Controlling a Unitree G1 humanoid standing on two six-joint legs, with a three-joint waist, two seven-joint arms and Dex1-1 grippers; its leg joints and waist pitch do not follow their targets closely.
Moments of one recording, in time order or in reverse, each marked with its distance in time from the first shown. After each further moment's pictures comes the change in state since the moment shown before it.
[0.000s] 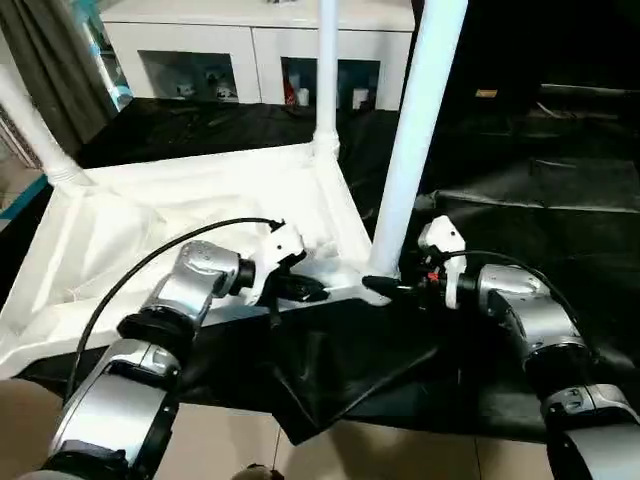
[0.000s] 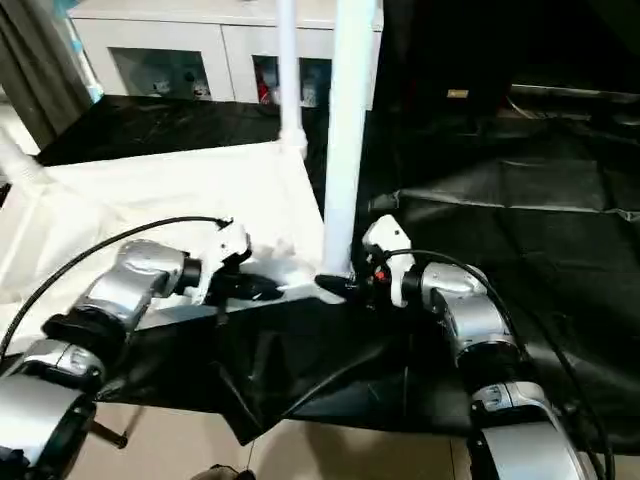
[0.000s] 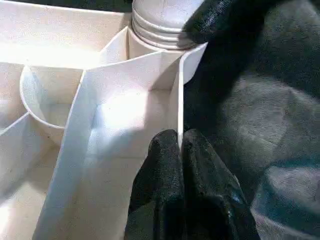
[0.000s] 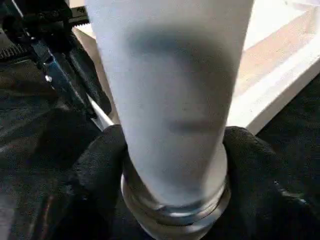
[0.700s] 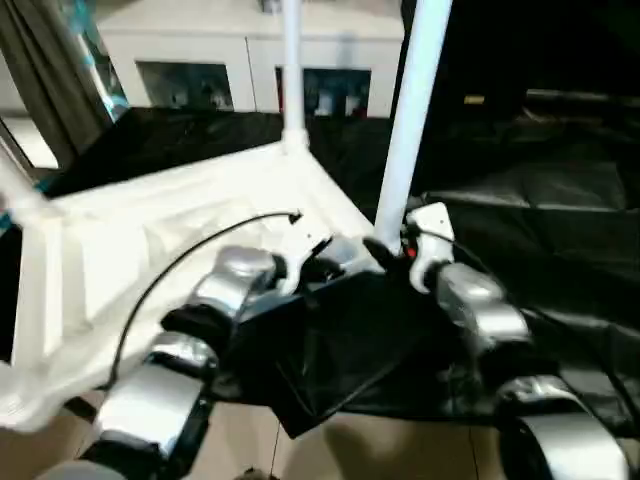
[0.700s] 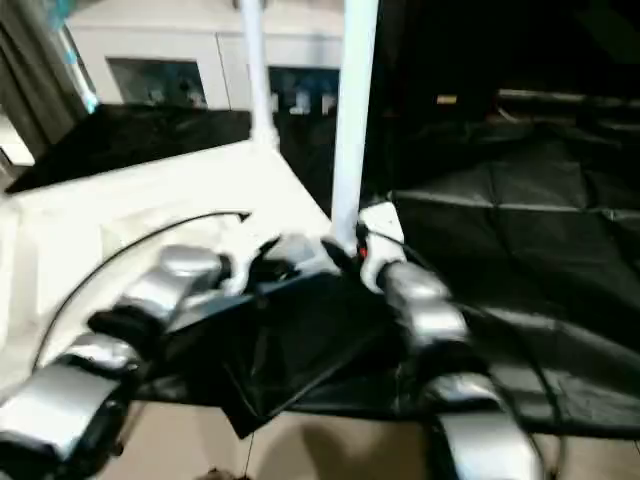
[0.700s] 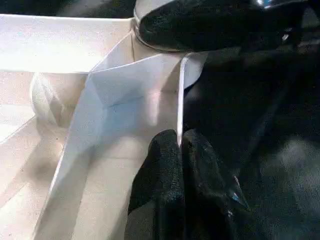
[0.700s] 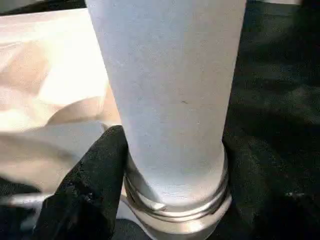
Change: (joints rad) left arm -0.077 -0.188 0.049 0.125 0.038 0.080 0.476; right arm -0.096 0.237 -0.141 0.184 -0.041 0.004 -0.739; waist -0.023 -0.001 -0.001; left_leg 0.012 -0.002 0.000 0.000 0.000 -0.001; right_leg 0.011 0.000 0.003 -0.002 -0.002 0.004
